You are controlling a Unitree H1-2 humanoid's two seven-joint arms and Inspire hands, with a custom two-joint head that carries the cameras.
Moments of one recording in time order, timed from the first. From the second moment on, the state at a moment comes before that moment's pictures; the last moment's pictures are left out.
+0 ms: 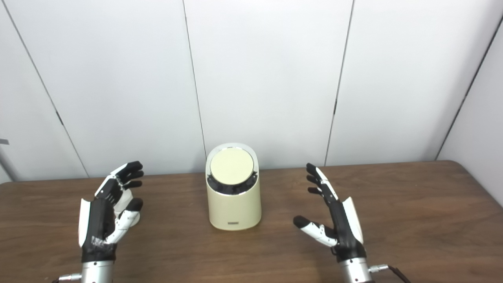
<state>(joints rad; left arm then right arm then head) -0.24 0.14 -0.04 0.10 0.18 -0.45 0.30 -0.20 -0.12 -0.04 0.11 -0.34 -0.40 -0.17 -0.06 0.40</state>
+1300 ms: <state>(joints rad) -0.24 0.14 -0.04 0.10 0.18 -0.45 0.29 -0.40 -0.12 0.06 -0.22 -0.50 0.21 0.02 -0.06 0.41</state>
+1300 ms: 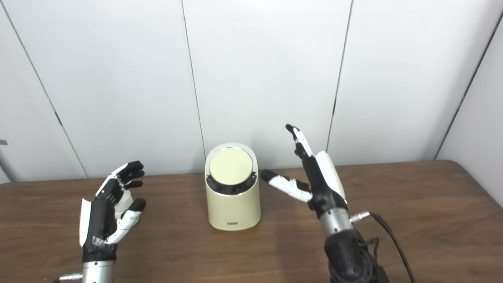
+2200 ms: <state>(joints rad) -0.24 0.12 -0.05 0.10 0.19 -0.45 0.30 -0.60 -0.13 0.16 -0.07 -0.64 0.43 0.03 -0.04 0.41</state>
